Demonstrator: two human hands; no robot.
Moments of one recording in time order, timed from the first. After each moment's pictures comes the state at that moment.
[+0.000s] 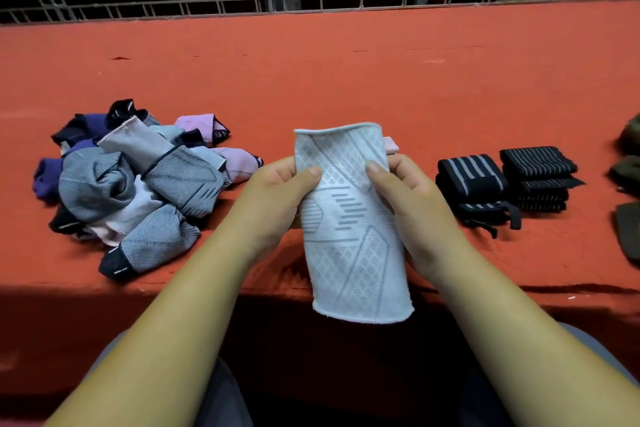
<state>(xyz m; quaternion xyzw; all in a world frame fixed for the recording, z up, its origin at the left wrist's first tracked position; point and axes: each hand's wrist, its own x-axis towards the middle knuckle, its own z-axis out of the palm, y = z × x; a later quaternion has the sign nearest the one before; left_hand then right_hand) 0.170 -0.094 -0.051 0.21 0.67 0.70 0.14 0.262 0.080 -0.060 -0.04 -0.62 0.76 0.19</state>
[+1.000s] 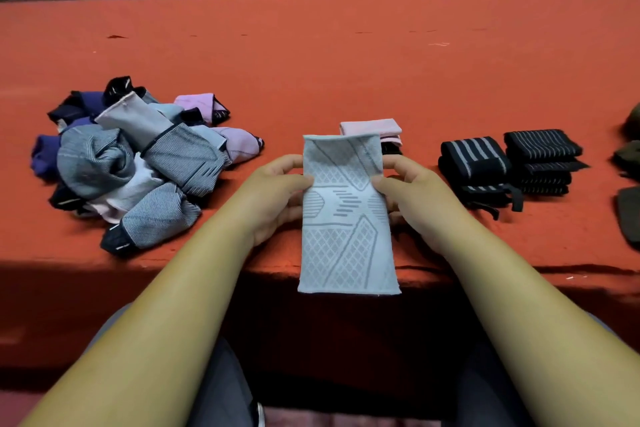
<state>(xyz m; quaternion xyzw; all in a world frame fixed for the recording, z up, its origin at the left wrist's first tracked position) 0.147 -0.097 -0.082 0.12 0.66 0.70 0.24 0.249 0.108 -0.083 -0.11 -0.73 0.66 0.11</state>
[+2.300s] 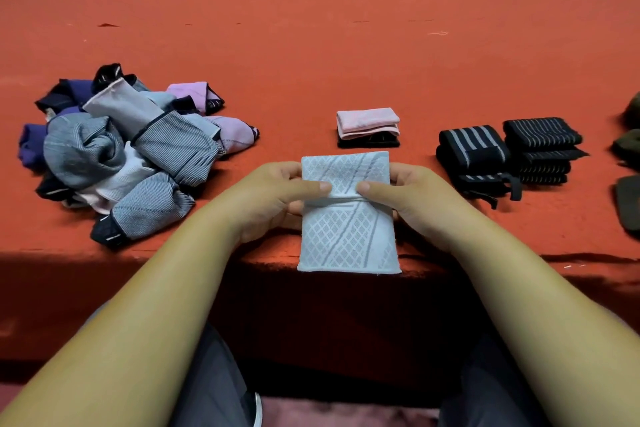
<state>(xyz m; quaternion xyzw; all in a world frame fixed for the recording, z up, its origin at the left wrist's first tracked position) 0.155 -0.107 -0.087 0.19 0.67 0.64 0.33 0.260 0.115 -0.092 -0.04 -0.73 0.68 0.02</state>
